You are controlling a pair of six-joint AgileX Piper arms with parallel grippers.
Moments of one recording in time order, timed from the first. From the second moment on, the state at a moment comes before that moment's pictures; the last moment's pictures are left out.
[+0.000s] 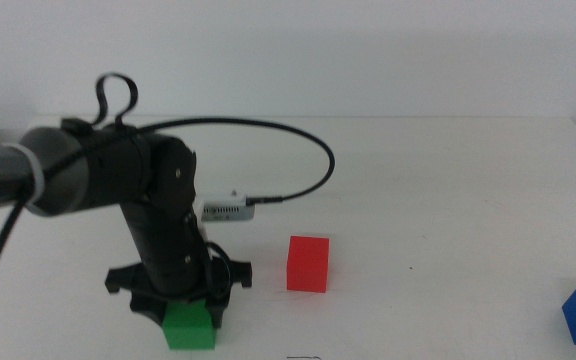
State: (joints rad) left arm -0.48 1.76 -1.07 -0.13 0.95 -0.39; right arm -0.02 -0.01 0.03 -0.05 0.22 -0.06
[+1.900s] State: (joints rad) left arm -0.70 2.10 -1.81 0.00 1.22 -0.61; right arm -0.02 -0.01 0.03 -0.05 0.22 -0.06
